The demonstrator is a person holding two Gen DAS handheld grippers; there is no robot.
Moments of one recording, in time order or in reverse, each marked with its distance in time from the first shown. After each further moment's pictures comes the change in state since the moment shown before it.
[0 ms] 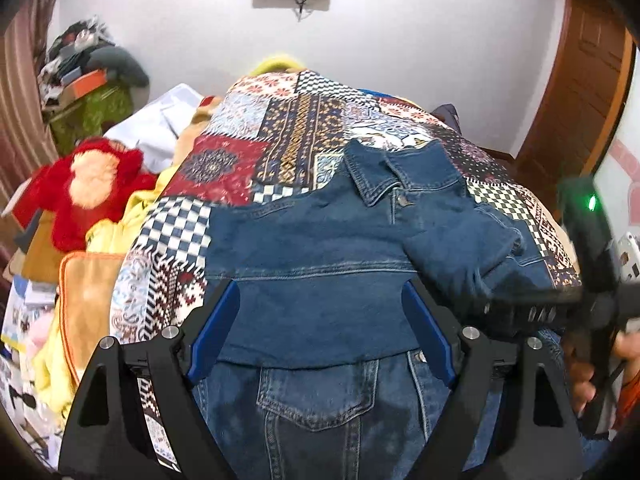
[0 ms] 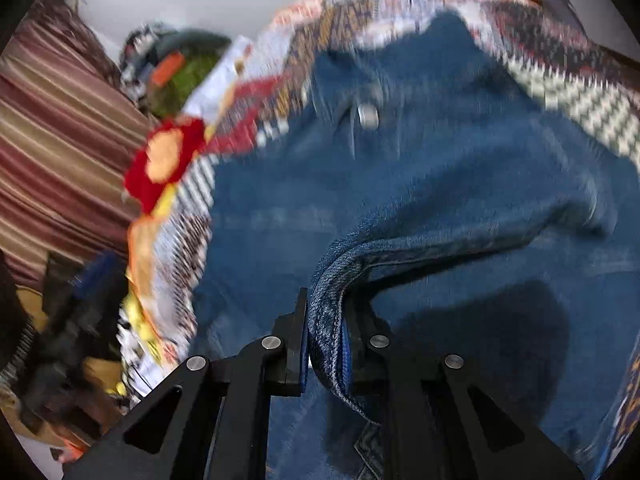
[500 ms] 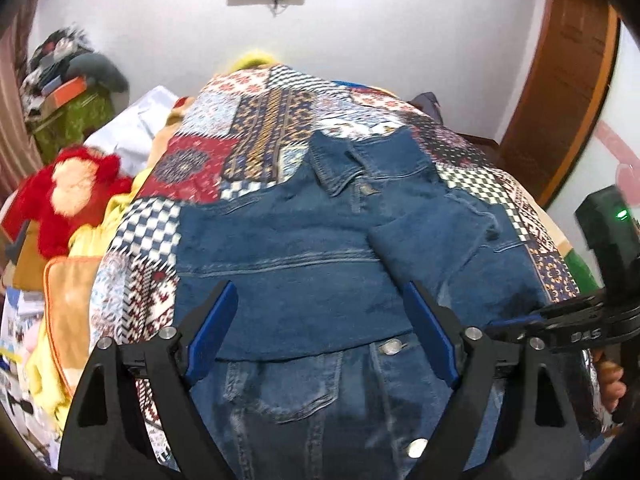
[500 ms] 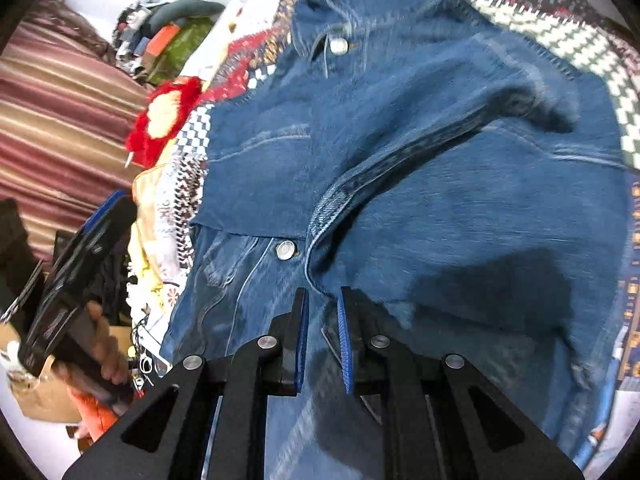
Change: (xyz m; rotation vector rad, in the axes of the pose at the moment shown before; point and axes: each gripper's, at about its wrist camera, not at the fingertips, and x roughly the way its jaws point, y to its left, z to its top) left arm 0.000 -0.043 0.002 0.079 0.017 -0.051; right arm -0.040 -0.028 -0.041 0.017 0.116 0.054
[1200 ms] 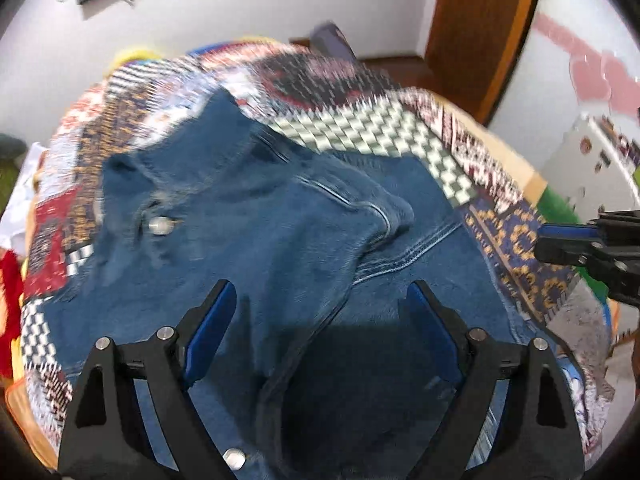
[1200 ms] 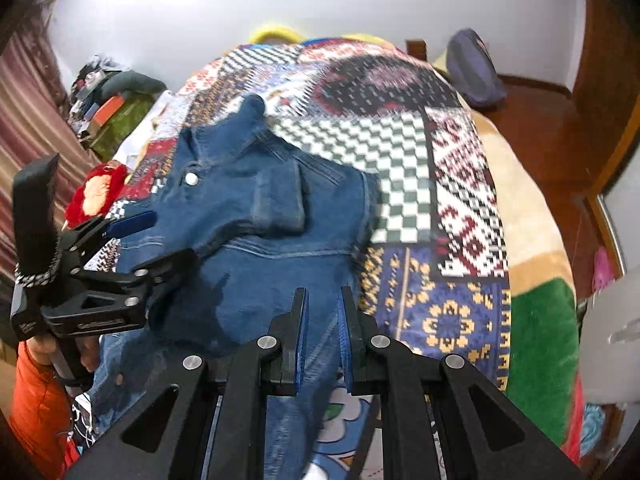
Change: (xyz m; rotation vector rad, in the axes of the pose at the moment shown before) left arm 0.131 -0.166 0.042 0.322 0.232 -0.153; right arm -0.124 -0.115 -0.012 0.031 -0.314 -0.302
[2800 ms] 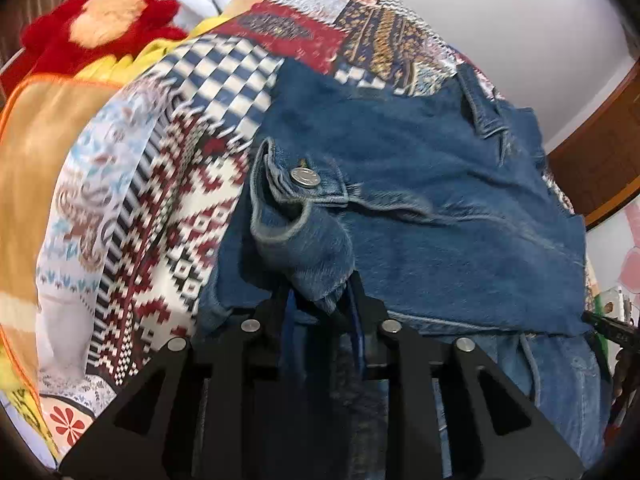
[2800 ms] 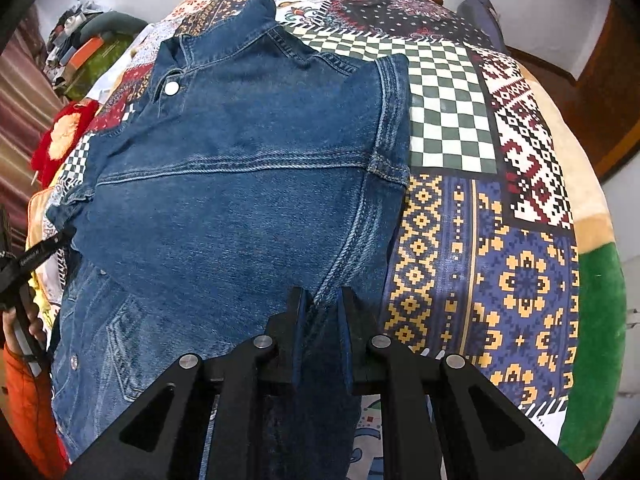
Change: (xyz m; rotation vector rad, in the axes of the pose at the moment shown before) left arm -0.042 0.245 -0.213 -0.691 -0.049 0.038; right arm 0.072 0.040 -0.026 -0.065 0.189 -0.104
